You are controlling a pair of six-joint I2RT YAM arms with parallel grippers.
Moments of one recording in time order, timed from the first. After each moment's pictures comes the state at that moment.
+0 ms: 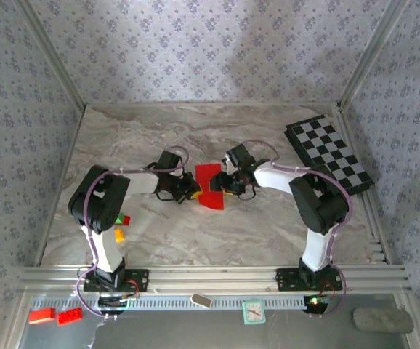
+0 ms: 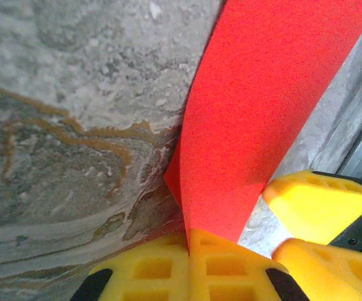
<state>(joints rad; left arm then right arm) -0.48 1.83 0.90 -0.07 0.62 -1.09 0.57 1.83 1.07 -0.29 -0.39 0.56</state>
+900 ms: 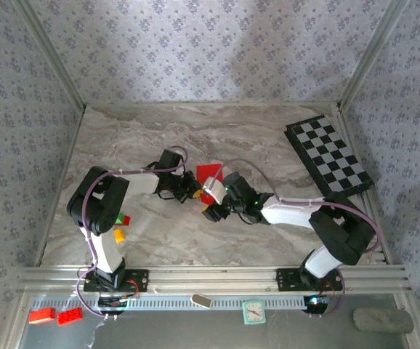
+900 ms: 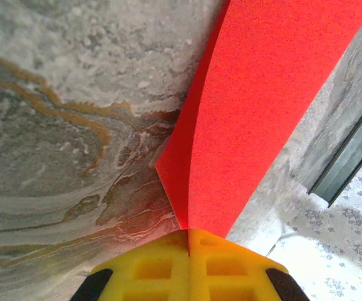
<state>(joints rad) -0.50 1.82 0.91 -0.07 0.61 -1.21 0.83 1.56 0.69 0.16 -0.18 -0.15</state>
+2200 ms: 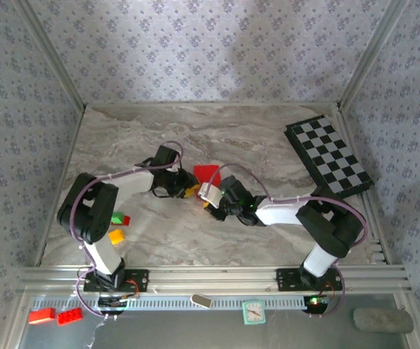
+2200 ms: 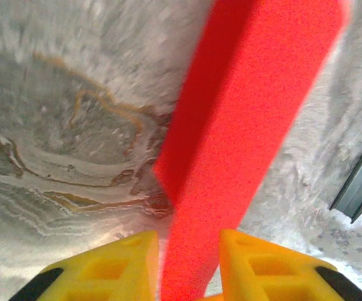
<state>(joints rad) -0.48 1.70 0.95 -0.26 0.48 -1.10 0.85 1.64 0.68 0.27 -0.17 -0.28</state>
